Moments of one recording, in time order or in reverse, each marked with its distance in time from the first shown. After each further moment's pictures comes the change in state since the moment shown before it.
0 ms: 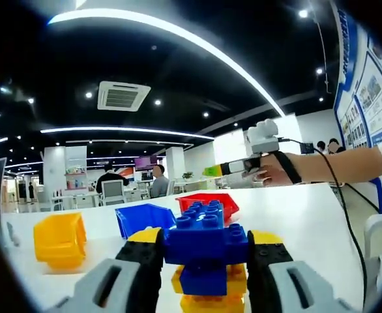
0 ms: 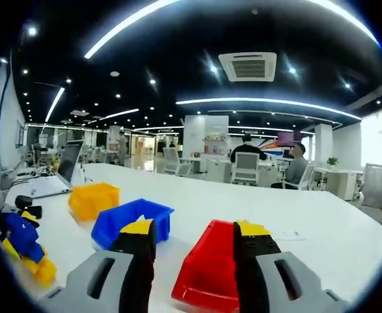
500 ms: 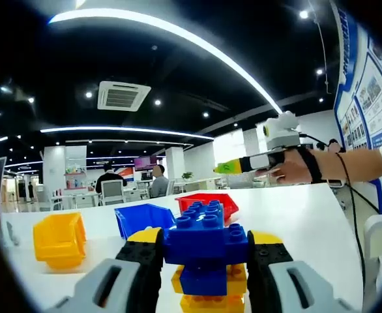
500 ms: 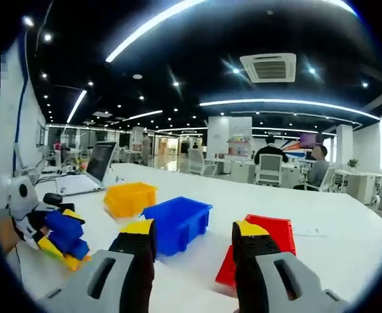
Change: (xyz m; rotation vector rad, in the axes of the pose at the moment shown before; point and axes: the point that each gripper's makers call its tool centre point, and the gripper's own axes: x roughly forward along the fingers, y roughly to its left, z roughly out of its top) left arm 0.000 -0.001 0.000 -0.001 0.000 -0.004; right arm -0.045 0.065 0.003 -0.001 -0.010 0.163
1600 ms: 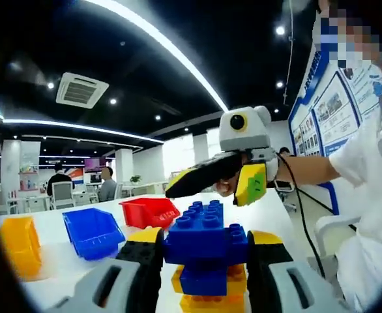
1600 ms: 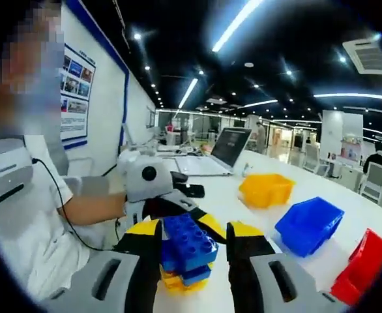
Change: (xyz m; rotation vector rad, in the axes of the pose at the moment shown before) left arm -0.018 -0.068 0.008 -0.018 -0.032 -0.384; right arm -0.057 0.195 -0.018 -0.140 0.081 0.819
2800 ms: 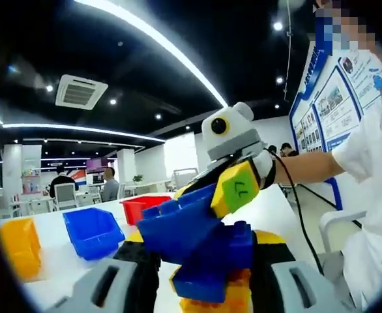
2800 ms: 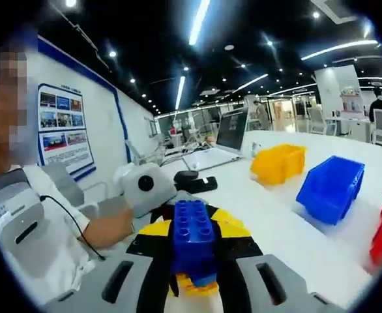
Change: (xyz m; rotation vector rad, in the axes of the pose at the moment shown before) left arm 0.009 0.001 -0.009 0.027 0.026 0.023; right arm 0.012 0.000 -0.008 0.315 -0.011 0.083
